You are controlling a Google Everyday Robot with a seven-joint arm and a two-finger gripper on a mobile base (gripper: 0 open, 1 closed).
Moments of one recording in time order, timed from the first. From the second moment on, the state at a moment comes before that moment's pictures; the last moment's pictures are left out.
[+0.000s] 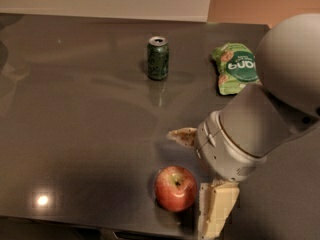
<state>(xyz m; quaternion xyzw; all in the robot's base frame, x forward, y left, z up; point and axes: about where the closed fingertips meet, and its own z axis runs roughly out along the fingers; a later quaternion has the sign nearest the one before) 0.319 -0.046 0.864 -0.77 0.59 0.15 0.18</state>
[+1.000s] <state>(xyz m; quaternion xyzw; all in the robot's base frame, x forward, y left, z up) 0.315 -0.039 0.849 -0.77 0.60 0.16 0.17</state>
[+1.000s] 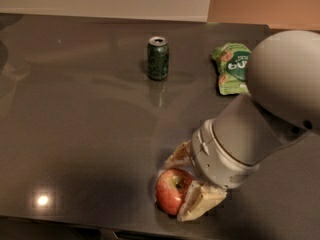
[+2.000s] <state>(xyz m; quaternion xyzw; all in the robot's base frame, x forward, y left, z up) 0.401 -0.054 0.894 -0.70 0.68 0.14 0.19</state>
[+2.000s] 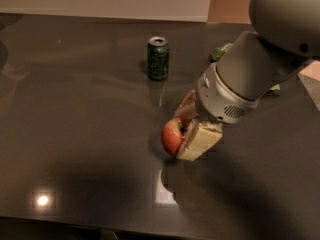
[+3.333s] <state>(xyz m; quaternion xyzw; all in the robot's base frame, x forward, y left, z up) 0.594 -0.034 0.888 -0.60 0.76 0.08 0.24</state>
